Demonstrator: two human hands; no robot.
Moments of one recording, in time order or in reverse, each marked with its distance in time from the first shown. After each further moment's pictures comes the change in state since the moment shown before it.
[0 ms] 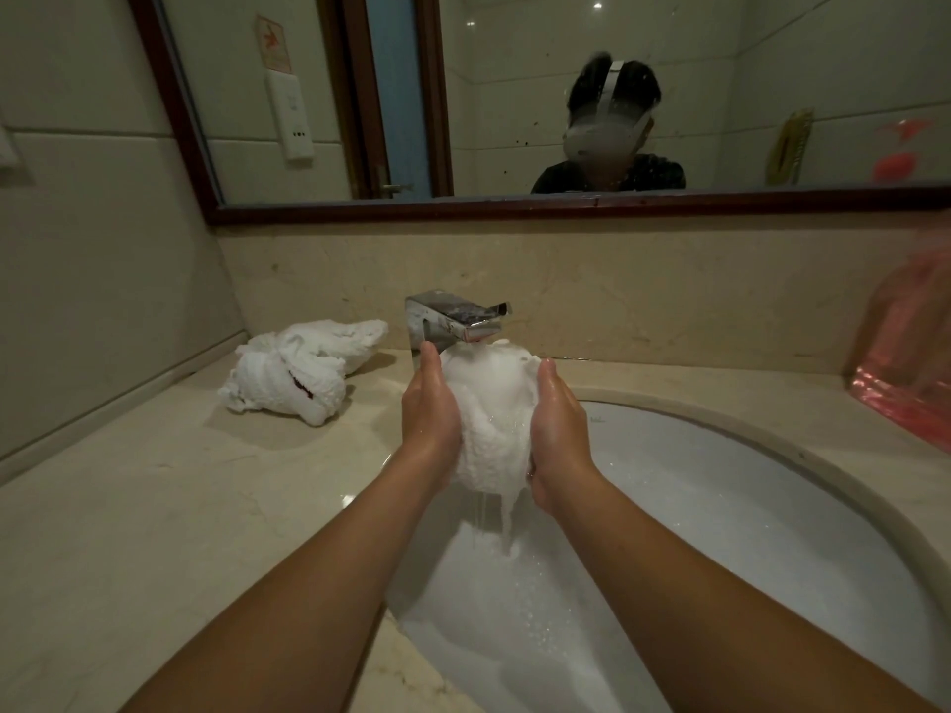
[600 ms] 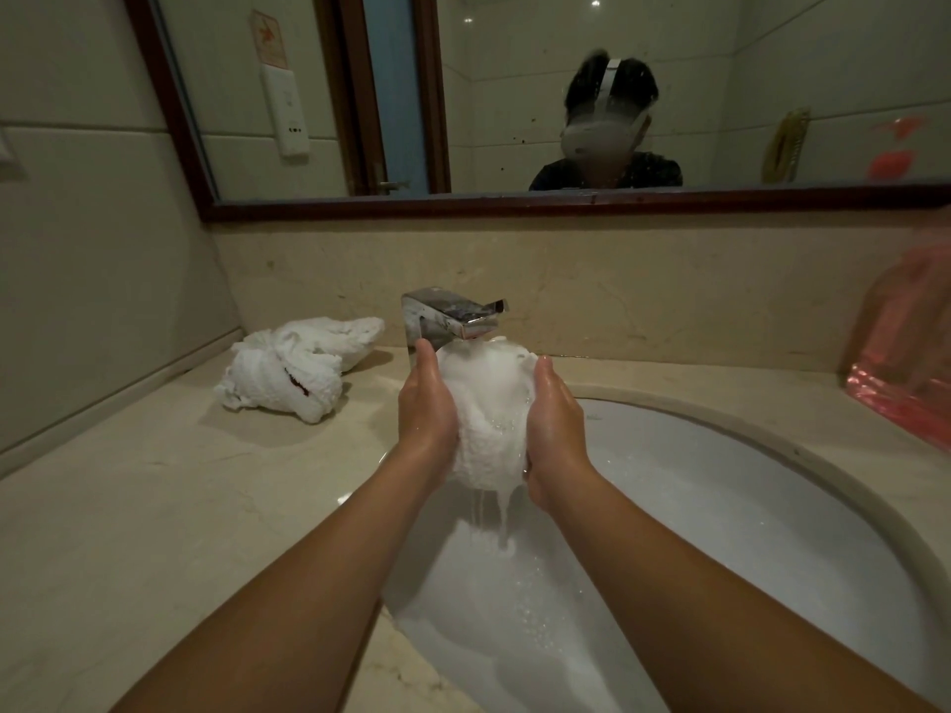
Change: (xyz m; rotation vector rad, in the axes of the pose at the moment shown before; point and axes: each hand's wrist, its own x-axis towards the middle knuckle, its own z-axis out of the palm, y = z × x) left_hand 0.004 -0.003 0.000 0.006 0.026 -0.010; right_hand -0.006 -0.003 0.001 -0.041 0.019 -0.013
